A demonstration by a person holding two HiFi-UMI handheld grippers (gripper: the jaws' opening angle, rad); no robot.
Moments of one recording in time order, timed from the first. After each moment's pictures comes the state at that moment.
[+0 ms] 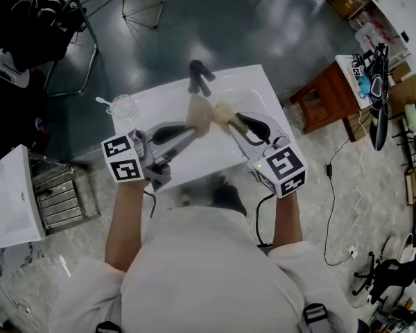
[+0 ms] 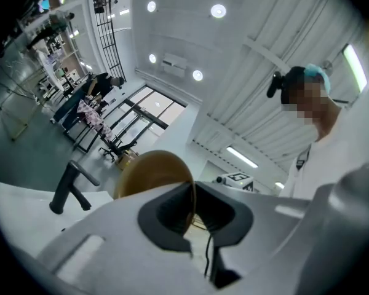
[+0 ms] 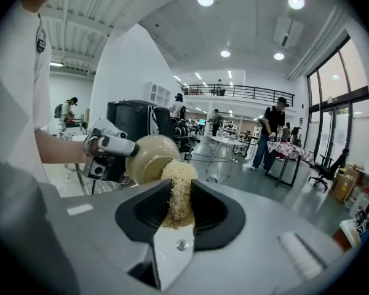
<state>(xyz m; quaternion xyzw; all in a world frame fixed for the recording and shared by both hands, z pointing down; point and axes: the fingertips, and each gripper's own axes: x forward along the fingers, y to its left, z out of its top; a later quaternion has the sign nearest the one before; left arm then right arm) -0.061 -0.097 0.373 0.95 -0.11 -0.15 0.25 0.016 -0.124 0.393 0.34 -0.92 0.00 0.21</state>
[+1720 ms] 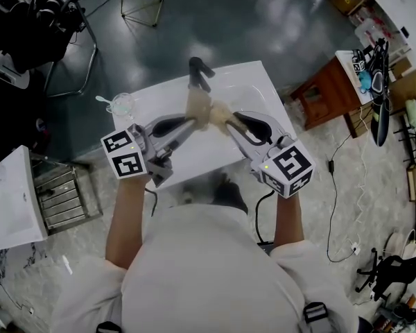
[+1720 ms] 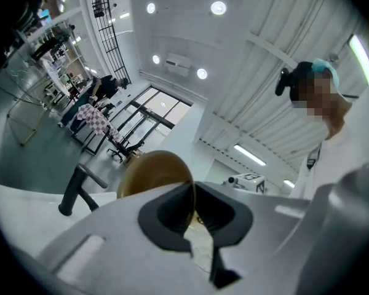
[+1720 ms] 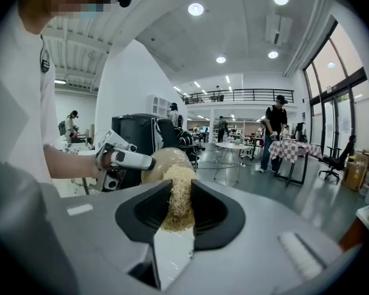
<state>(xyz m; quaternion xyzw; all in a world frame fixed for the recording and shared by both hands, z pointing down) -0.059 -0.107 0.372 0.95 -0.14 -0.14 0.25 0.012 -0.108 0.379 0.31 -0.94 0.02 0.15</state>
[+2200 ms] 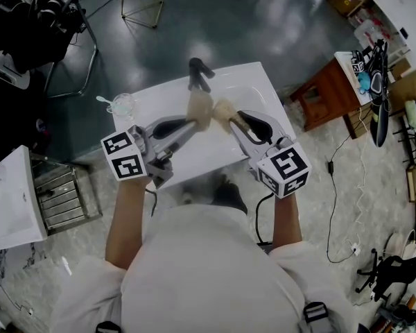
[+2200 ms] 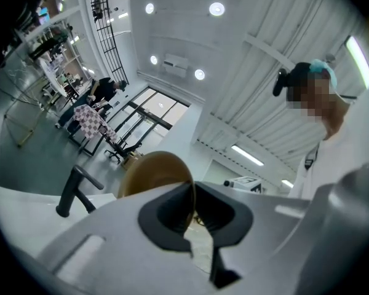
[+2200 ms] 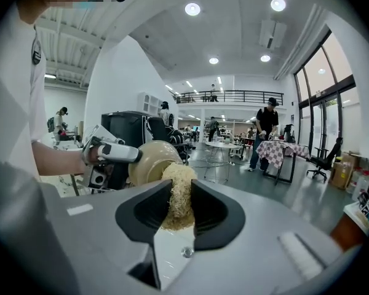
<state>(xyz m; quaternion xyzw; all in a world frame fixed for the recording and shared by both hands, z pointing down) -0.059 -0.099 0.365 0.95 -0.14 -0.14 0.24 0.021 -0.115 0.385 0.36 -0.92 0.02 0.15</state>
